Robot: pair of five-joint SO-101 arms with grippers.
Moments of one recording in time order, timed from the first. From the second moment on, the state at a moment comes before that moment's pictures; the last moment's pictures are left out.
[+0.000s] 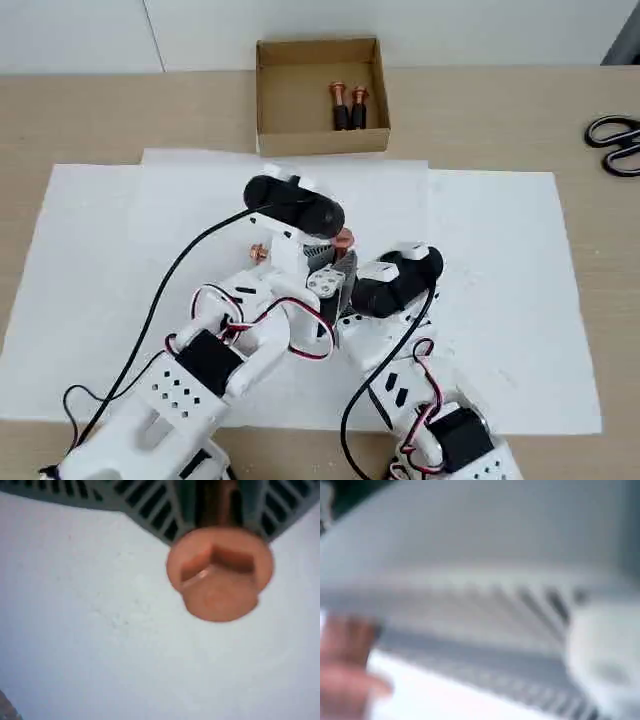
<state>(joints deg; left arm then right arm) 34.5 -49.5 56.1 39.3 21.9 -31.6 -102.5 86.9 43.4 -9.0</state>
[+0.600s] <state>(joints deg) 34.2 -49.5 50.4 49.1 21.8 -31.1 -102.5 86.9 43.4 -9.0</state>
